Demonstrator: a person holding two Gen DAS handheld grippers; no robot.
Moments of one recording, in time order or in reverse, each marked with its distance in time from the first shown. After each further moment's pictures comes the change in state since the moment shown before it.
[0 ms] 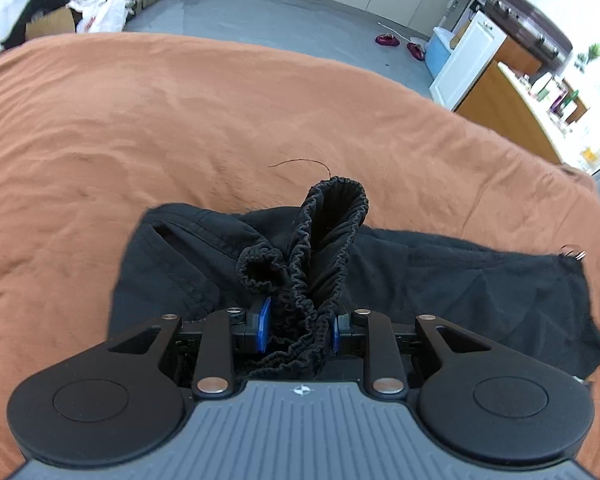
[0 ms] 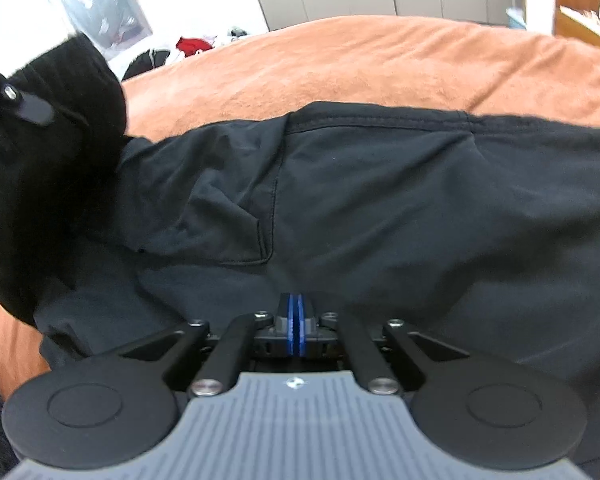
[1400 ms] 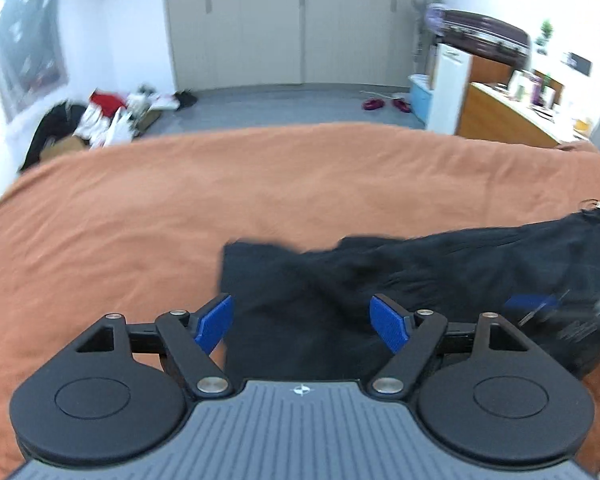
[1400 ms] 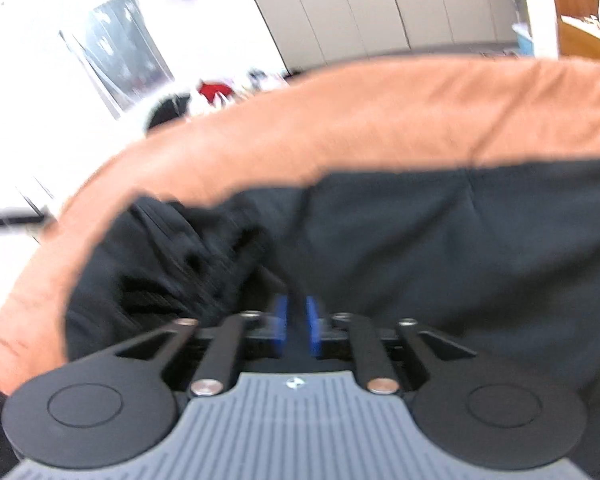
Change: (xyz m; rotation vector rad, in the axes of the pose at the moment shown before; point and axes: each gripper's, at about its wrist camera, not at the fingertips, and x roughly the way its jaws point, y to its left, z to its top) left arm -0.049 0.041 -0.073 0.211 -0.298 0.099; right arm -0.047 -0.001 0.023 0.031 -0.135 0.124
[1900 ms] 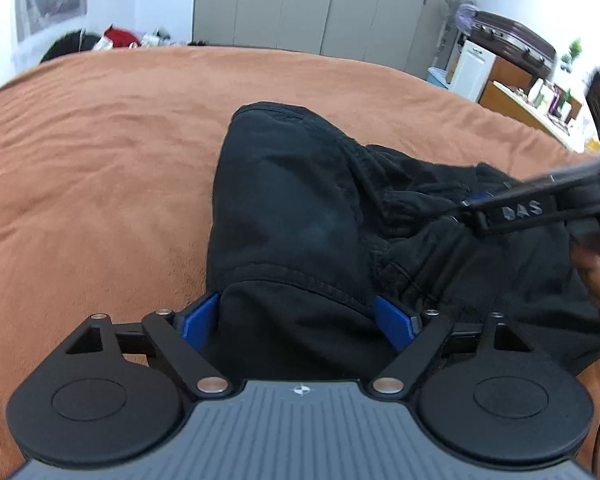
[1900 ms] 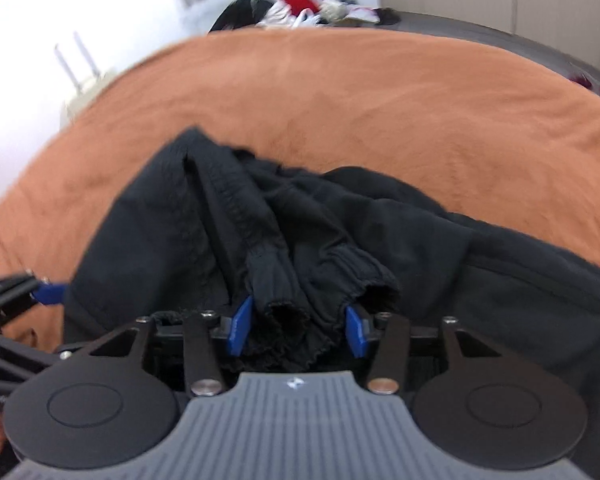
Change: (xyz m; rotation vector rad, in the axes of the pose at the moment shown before) left arm 0.048 0.010 -0.076 -0.129 0.050 -0.052; right arm 0.110 0.079 0.044 -0.354 0.282 0.058
